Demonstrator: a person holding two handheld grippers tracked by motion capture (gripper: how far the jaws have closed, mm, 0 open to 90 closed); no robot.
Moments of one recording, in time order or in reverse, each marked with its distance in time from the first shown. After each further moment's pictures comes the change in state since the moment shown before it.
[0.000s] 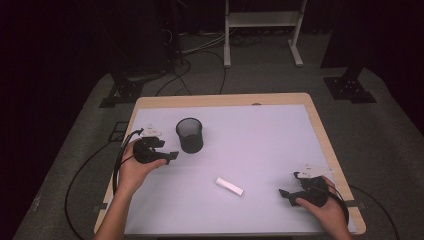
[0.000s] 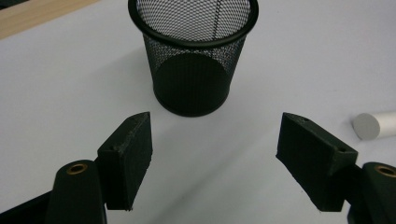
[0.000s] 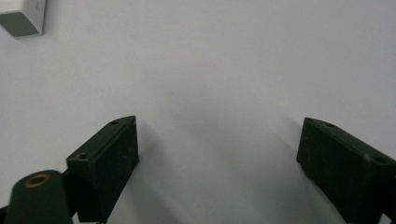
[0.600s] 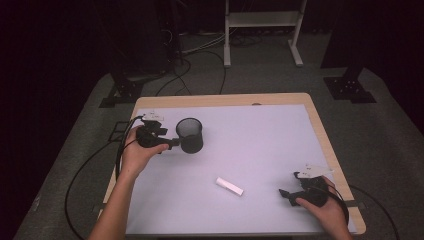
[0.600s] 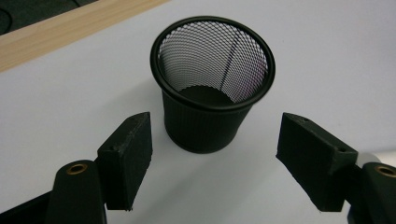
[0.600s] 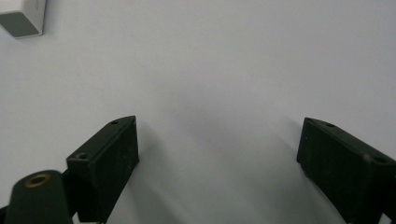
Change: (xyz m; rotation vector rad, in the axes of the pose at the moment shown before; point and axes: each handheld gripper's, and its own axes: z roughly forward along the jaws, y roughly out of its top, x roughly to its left) left arm 0.018 0.035 0.007 -0.006 -0.016 -0.027; right arm 0.000 0.000 0.000 -0.001 0.000 0.001
